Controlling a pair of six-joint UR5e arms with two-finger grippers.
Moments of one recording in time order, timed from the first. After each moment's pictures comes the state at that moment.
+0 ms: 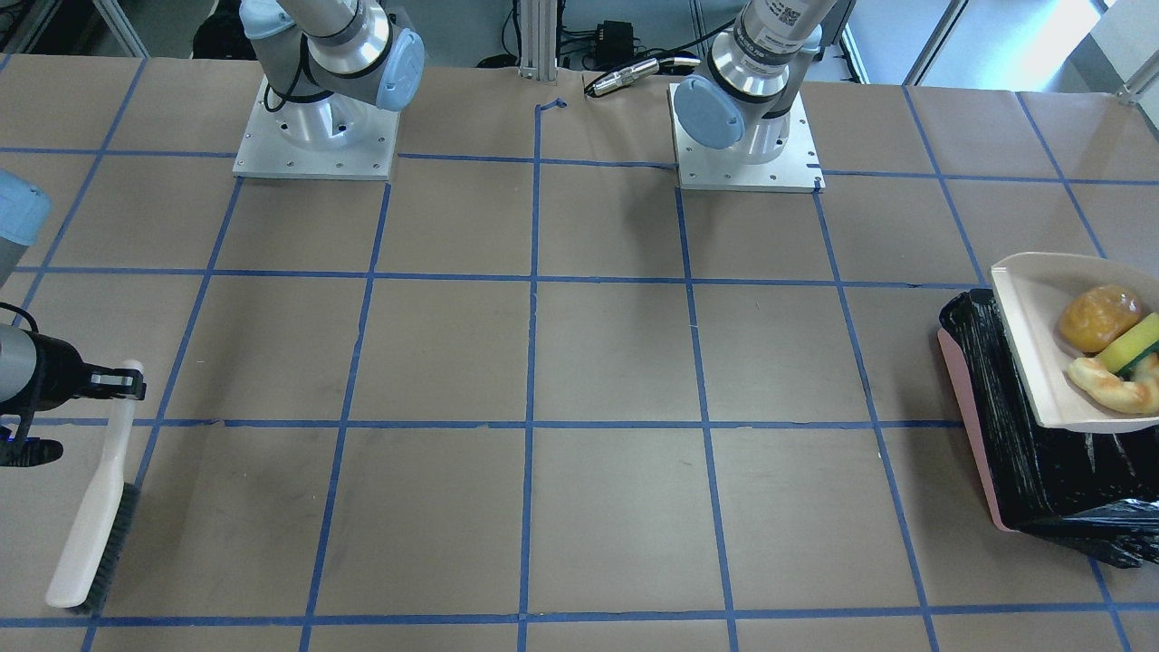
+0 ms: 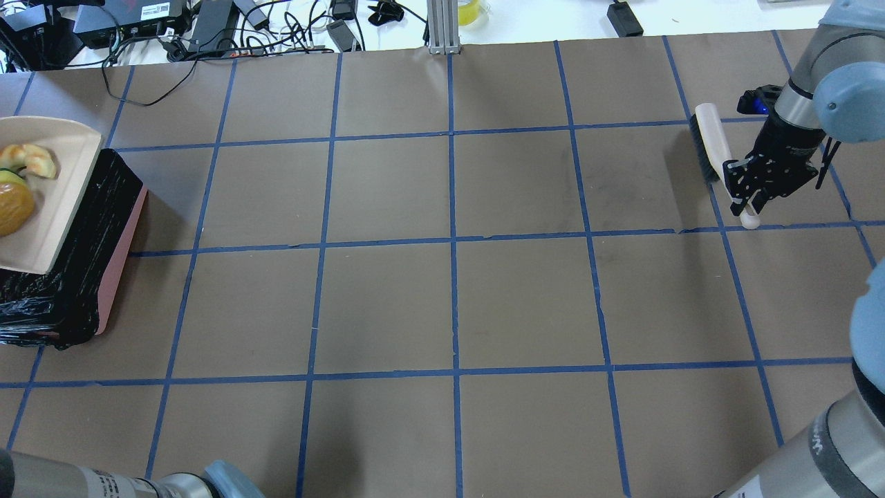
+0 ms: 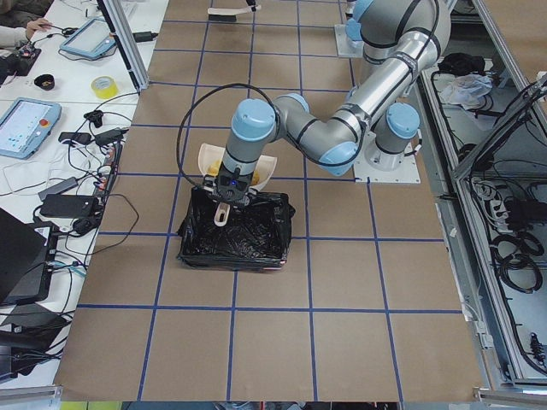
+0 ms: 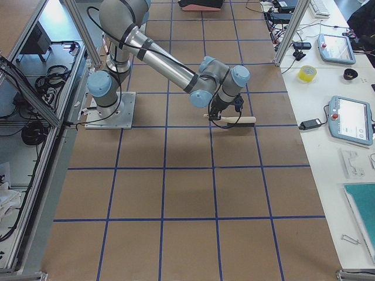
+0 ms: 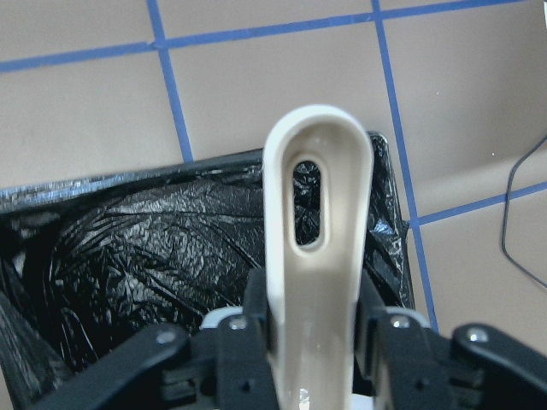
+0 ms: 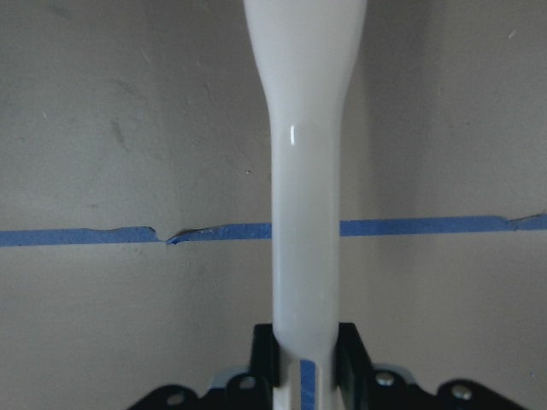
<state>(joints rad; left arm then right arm) -0.70 -1.85 -1.50 -1.03 1.43 -0.51 1.17 -1.15 1.62 -1.78 -1.64 -0.35</state>
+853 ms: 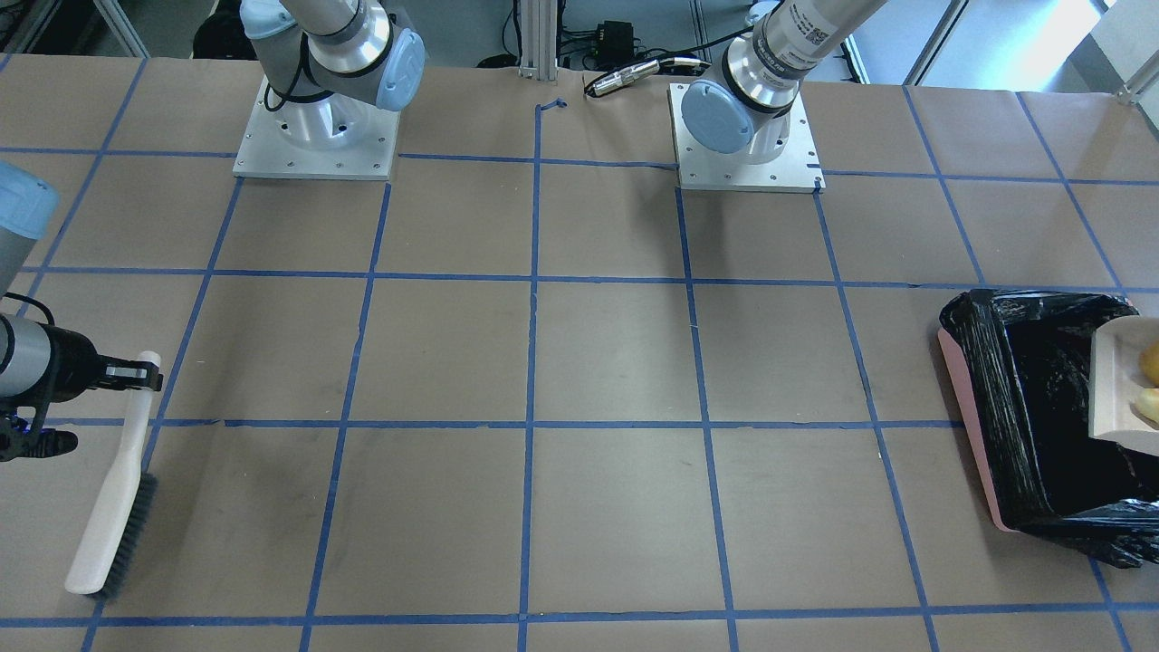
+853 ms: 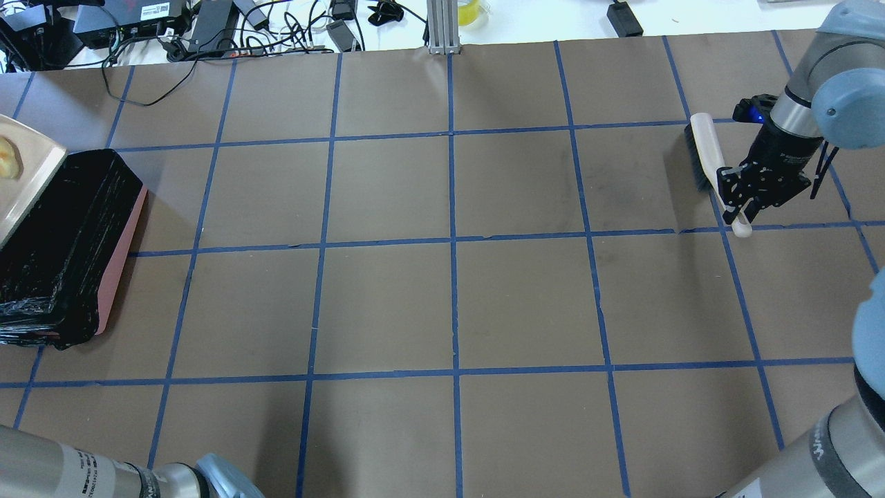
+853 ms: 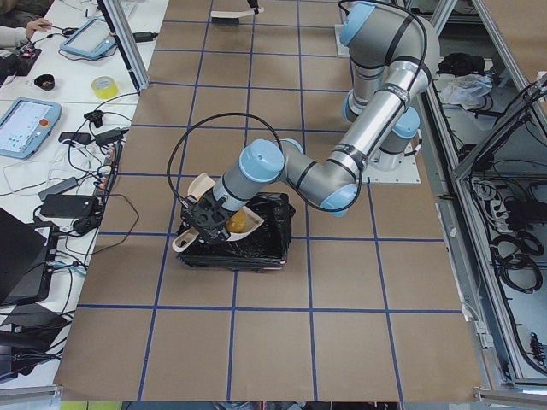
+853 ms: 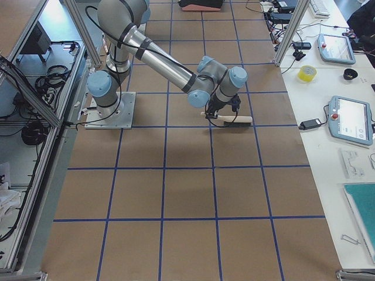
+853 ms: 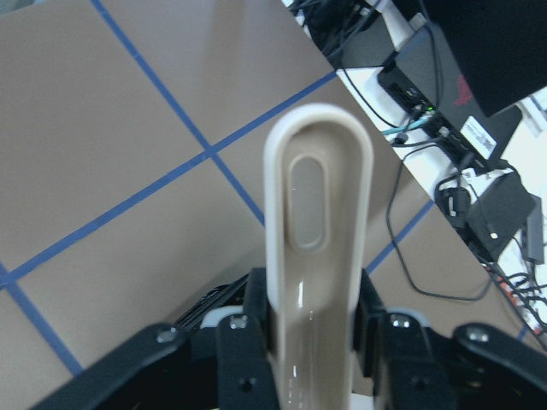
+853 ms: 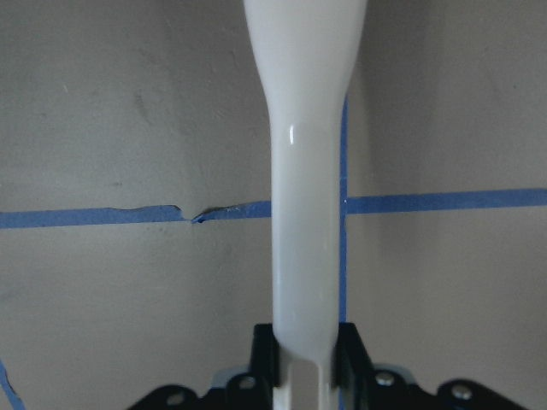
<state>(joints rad) -0.65 -1.97 -1.45 -0.70 1.12 -0.14 1.17 -1.16 1.65 -1.76 -1.62 -0.33</state>
